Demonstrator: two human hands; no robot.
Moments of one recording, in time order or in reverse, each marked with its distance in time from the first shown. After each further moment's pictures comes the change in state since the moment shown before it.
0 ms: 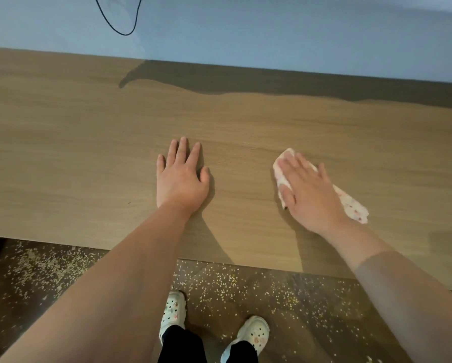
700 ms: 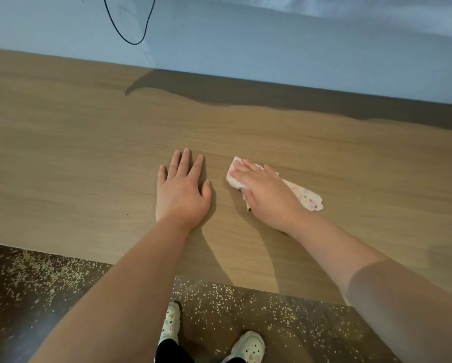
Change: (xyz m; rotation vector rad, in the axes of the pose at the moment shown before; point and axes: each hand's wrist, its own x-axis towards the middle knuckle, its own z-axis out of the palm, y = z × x) left_hand 0.000 0.000 0.001 -0.014 0.018 -0.012; right_hand 0.050 -0.062 -0.018 0.307 0.044 -0.381
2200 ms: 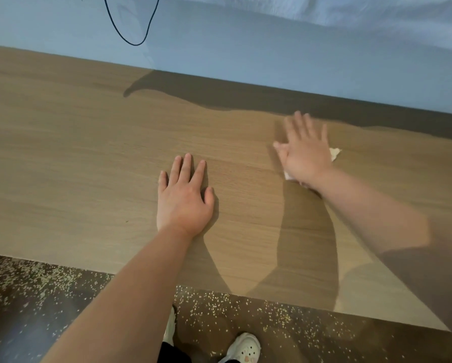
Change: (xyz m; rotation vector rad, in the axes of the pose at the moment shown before) left_hand -0.001 0.001 -0.003 -0.007 -0.030 0.004; right_hand 0.051 0.087 -0.039 -0.456 0.027 0.472
